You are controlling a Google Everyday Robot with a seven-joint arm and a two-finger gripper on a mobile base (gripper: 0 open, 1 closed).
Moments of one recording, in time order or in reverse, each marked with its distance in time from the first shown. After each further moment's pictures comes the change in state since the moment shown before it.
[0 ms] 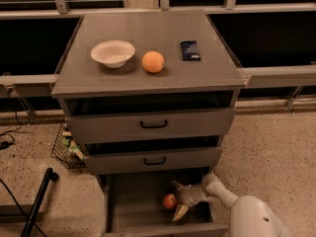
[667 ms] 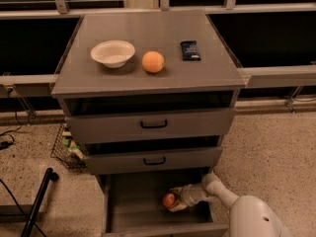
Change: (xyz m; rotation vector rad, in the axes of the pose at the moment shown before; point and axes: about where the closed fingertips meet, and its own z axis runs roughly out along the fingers) arm 0.000 0.000 0.000 0.000 0.000 0.000
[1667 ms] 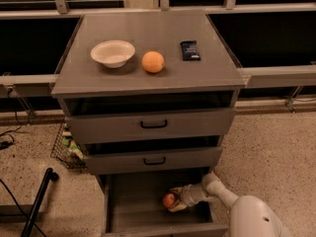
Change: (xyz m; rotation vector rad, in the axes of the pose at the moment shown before) arm 0.000 0.000 0.000 0.000 0.000 0.000
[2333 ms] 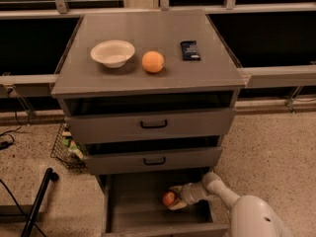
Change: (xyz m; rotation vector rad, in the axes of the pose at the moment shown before) arm -0.006 -0.005 -0.004 0.008 -0.014 0.000
